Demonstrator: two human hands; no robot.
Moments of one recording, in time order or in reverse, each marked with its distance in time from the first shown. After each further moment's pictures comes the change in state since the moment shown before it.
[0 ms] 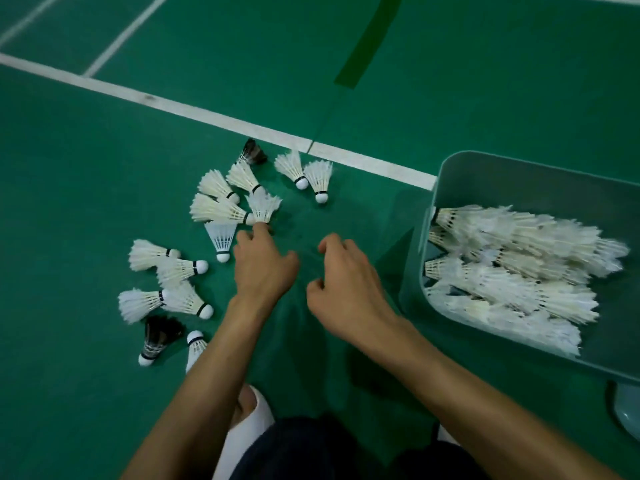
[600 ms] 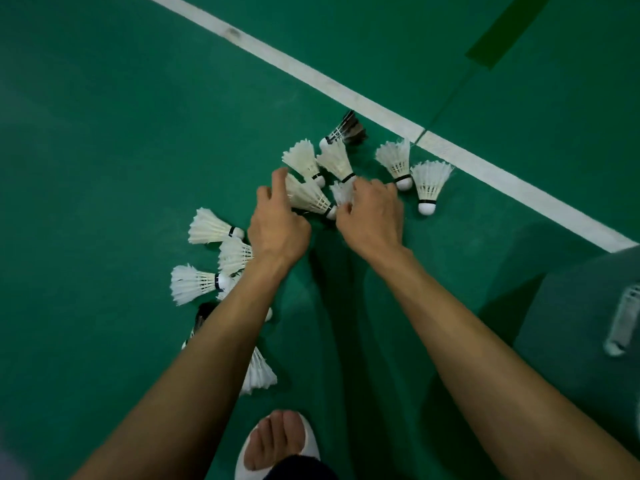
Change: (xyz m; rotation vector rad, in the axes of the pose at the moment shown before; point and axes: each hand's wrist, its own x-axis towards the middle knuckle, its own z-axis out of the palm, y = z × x) left_hand 0.122 -0.089 -0.022 -0.013 0.181 -0.035; right_hand 0.200 -0.046 0.106 -0.202 0.179 -0.145
